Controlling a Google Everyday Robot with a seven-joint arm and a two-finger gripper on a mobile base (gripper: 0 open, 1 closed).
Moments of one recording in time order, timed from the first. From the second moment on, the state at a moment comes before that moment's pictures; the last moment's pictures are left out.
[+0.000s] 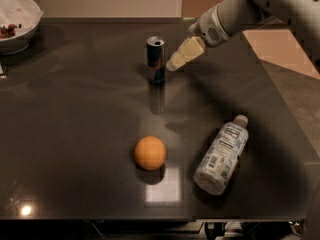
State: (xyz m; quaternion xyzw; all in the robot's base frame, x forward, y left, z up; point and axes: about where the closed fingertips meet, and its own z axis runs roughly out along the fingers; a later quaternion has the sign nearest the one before) arm 0.685 -0.064 0.923 -0.52 0.75 0.18 0.37
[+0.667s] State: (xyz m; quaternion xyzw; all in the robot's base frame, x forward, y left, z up) arm 0.696 -0.027 0.919 -0.52 0.73 0.22 0.38
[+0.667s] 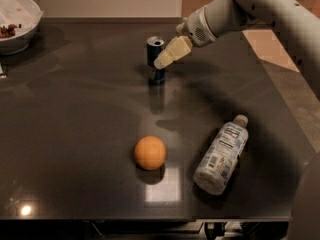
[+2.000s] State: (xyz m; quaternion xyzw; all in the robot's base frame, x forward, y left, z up) arm 0.687 -0.007 0.926 -0.53 0.71 0.25 0.38
